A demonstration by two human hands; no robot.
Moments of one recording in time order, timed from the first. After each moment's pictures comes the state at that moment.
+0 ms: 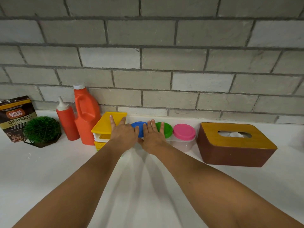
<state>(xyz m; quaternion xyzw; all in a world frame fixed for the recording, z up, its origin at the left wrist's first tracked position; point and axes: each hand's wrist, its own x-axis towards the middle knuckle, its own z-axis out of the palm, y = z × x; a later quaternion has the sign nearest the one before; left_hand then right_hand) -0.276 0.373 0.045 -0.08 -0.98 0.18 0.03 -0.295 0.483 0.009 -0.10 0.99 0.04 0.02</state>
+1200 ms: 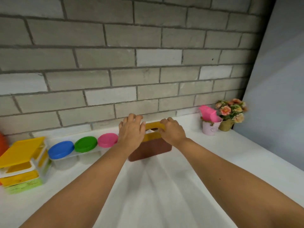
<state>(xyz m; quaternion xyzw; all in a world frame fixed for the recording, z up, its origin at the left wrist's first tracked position) -0.195 0.615 0.088 -0.29 -0.91 -0.22 0.20 -0.146 0.766 0.081 0.15 0.96 -0.15 -0.19</state>
